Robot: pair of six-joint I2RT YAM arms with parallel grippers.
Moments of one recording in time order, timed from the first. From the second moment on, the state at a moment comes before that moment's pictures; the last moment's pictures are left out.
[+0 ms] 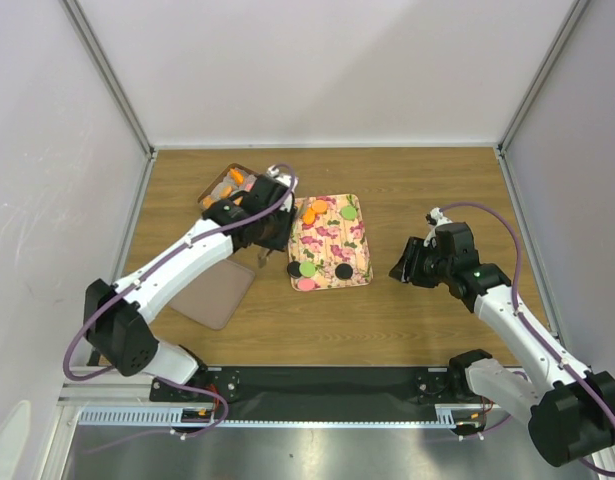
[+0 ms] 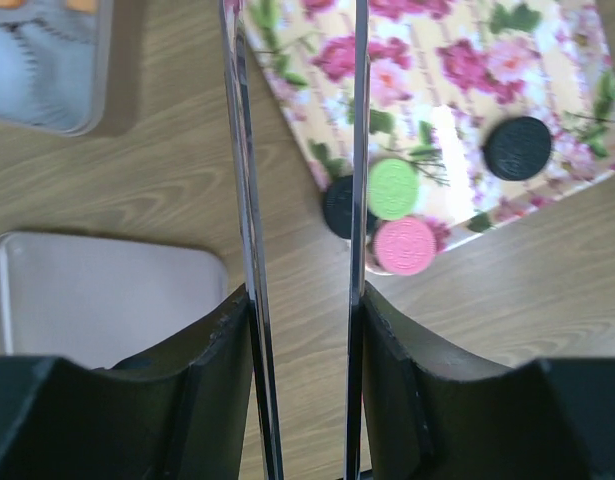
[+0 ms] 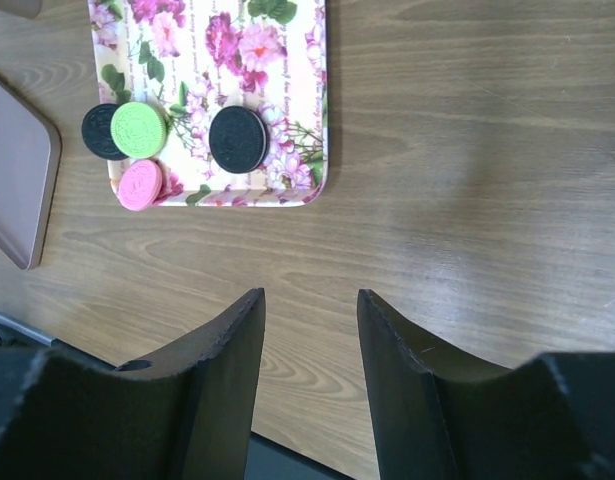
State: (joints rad) left arm -0.63 1.45 1.31 -0.80 -0.18 -0.25; right arm 0.31 0.97 0.68 -0.49 -0.23 0.49
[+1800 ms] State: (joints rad) left arm -1.03 1.59 1.20 -0.79 -0.15 -0.32; right arm 0.30 0.98 0.68 -0.50 -0.21 0.49
